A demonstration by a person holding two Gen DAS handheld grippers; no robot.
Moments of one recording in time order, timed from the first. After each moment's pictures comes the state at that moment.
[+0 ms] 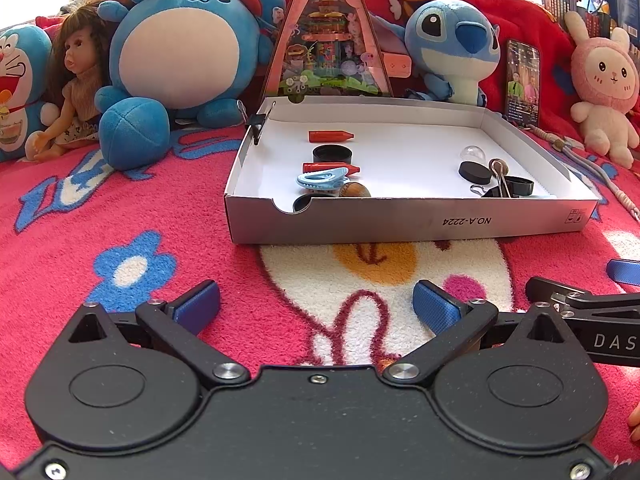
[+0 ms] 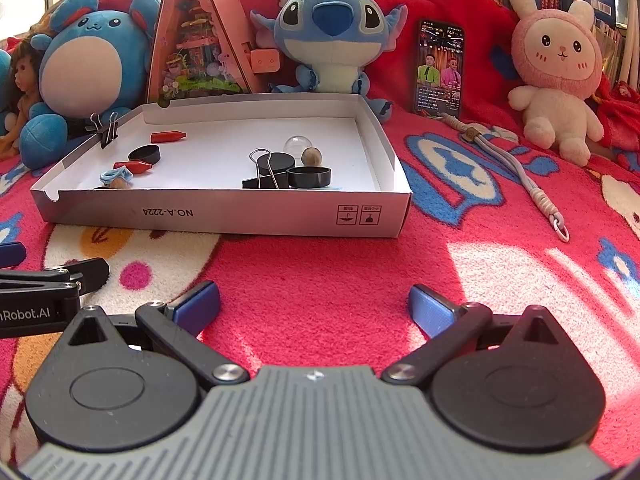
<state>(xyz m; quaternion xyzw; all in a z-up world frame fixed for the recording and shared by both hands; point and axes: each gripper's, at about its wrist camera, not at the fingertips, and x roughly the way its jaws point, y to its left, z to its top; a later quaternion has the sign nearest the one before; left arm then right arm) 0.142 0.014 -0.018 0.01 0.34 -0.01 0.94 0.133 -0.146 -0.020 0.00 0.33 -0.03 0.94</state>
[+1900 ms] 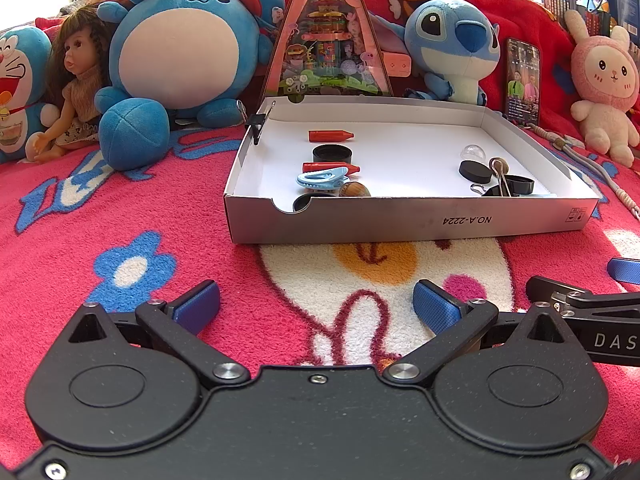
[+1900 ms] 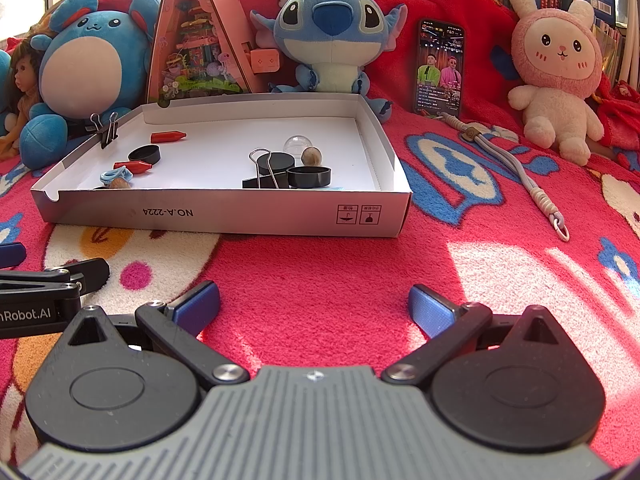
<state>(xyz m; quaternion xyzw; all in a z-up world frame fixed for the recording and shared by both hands) 0.142 0.014 -0.018 0.01 0.34 -0.01 0.94 0.132 -0.145 -0.020 0.00 0.33 -0.03 0.94</state>
